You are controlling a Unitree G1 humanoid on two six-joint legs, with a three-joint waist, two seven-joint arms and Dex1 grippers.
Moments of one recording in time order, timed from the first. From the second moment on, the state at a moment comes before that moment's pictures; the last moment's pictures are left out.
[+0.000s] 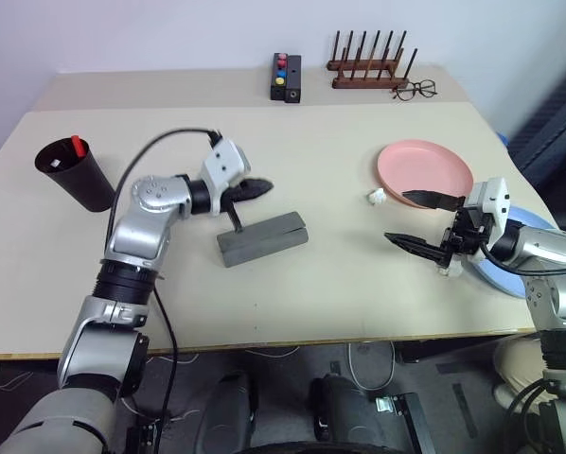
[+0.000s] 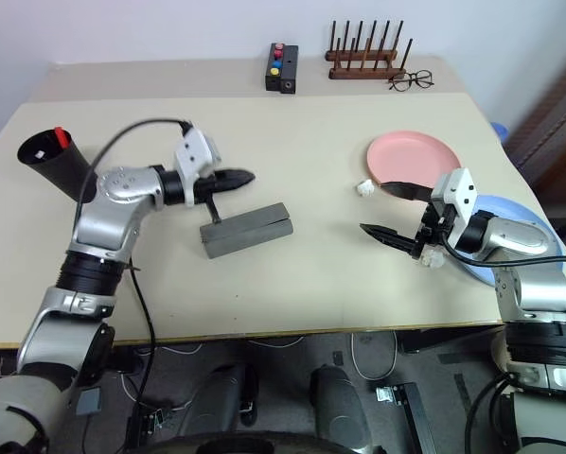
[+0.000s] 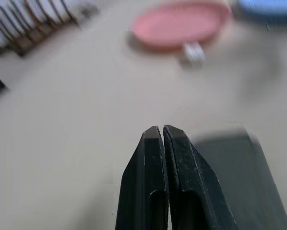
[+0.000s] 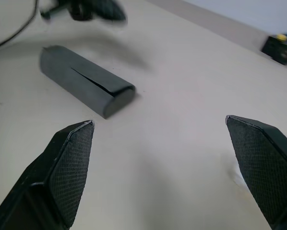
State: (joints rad) left arm -0.78 0.44 -0.06 0.24 -0.15 0.29 -0.97; right arm -0.33 -0.77 -0.19 0.12 0.47 0.14 1.14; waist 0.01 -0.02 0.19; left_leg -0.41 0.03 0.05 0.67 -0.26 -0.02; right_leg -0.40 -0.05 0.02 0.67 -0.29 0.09
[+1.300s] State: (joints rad) left arm -0.67 0.47 -0.24 -0.12 -0.40 0.49 -1.14; right arm 0.10 -0.92 -0.52 -0.12 0.41 0.70 0.81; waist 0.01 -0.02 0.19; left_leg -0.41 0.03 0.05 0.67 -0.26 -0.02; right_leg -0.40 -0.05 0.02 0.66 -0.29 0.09
